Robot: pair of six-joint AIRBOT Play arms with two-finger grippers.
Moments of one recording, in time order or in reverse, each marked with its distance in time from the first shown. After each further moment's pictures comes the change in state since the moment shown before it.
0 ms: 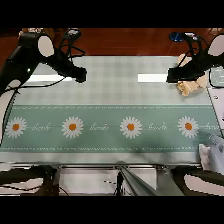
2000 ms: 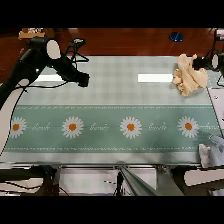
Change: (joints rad) left arm -0.002 -0.062 0.000 -0.040 -0.042 0.004; right arm -0.265 -0.282 0.000 -0.490 -0.632 0.310
